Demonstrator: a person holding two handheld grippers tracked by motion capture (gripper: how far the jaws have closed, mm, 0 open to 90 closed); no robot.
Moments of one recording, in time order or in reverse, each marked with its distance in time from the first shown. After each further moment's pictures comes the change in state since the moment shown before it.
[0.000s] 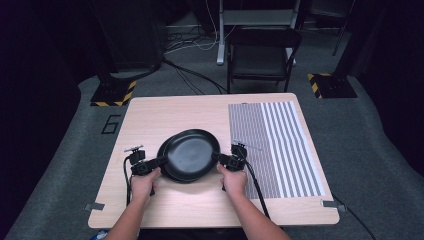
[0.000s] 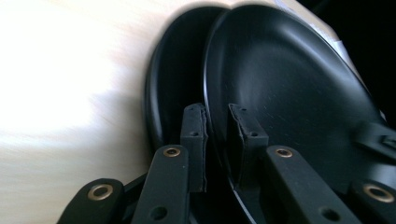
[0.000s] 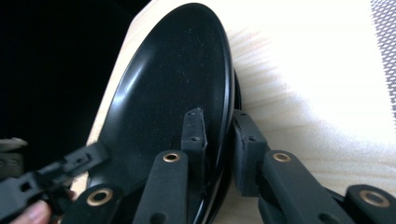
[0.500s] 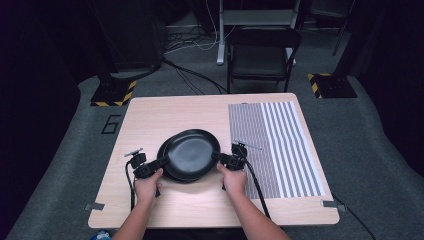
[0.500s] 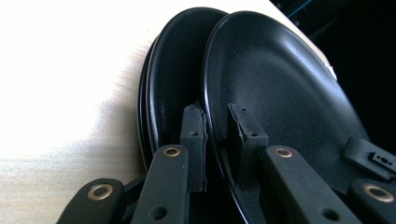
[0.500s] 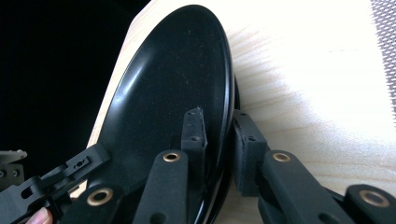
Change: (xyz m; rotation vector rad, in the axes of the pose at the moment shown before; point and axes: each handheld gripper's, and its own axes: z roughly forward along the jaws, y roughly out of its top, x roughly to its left) left arm -0.003 -0.011 -0.001 -0.077 0.014 -0.074; right arm -0.001 0.001 0.003 0.005 0.000 0.018
